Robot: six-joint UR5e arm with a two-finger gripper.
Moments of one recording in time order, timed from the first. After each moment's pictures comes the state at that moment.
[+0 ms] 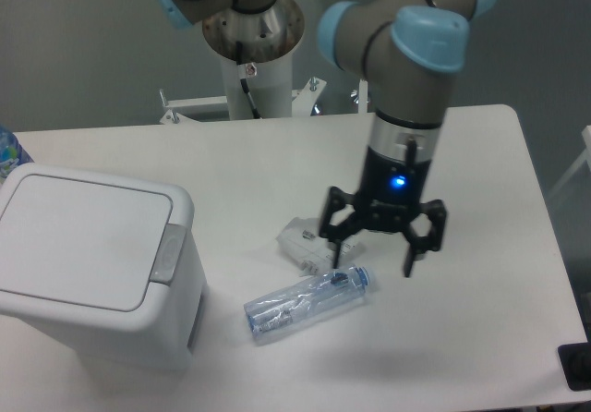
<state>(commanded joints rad) 2.48 -1.81 -1.52 -0.88 1.05 0.44</state>
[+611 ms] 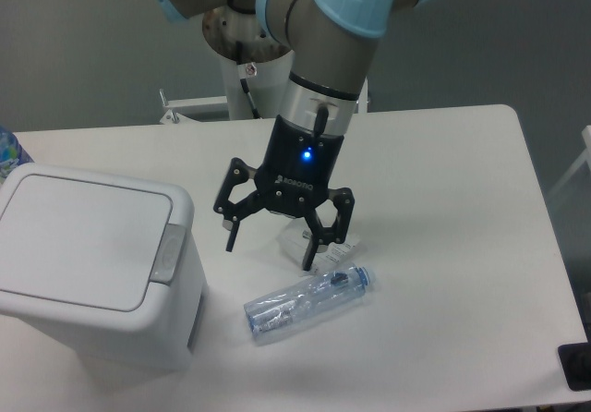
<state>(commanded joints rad) 2.43 -1.79 -1.53 -0.87 1.00 0.36</state>
